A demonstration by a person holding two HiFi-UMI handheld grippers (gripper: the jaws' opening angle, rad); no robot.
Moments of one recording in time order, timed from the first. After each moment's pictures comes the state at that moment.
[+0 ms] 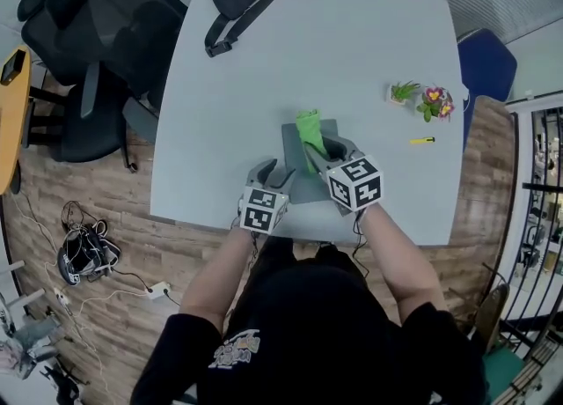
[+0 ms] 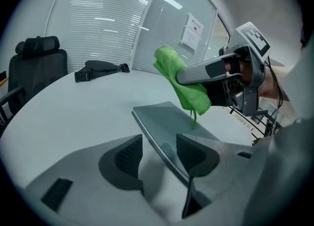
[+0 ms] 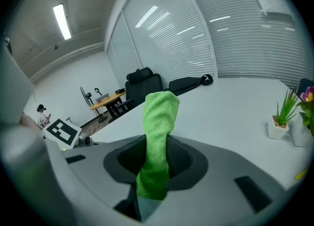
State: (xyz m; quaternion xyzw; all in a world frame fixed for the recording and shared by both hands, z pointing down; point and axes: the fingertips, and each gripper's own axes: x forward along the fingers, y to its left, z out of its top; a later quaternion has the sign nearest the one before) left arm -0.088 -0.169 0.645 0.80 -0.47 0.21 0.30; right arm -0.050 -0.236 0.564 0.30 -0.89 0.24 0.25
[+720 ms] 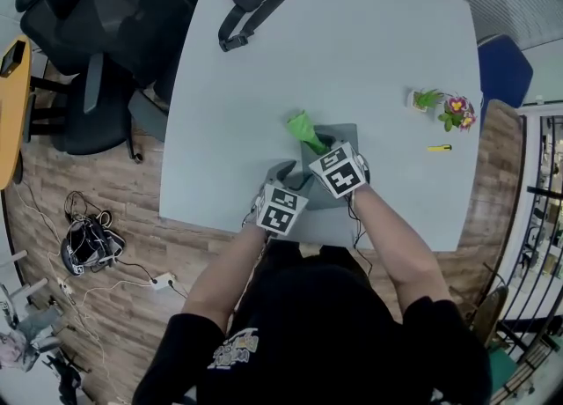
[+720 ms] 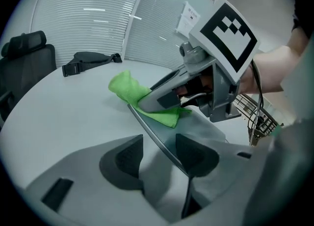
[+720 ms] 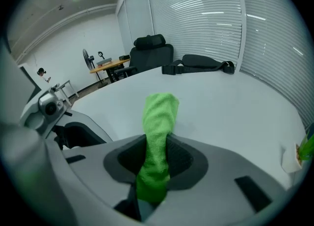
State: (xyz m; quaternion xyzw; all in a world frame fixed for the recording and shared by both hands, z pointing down) left arm -0.081 -0.170 0.666 0.81 -0.41 0.26 0.32; right arm -0.096 -0.248 0.652 0.24 -0.86 0.17 0.42
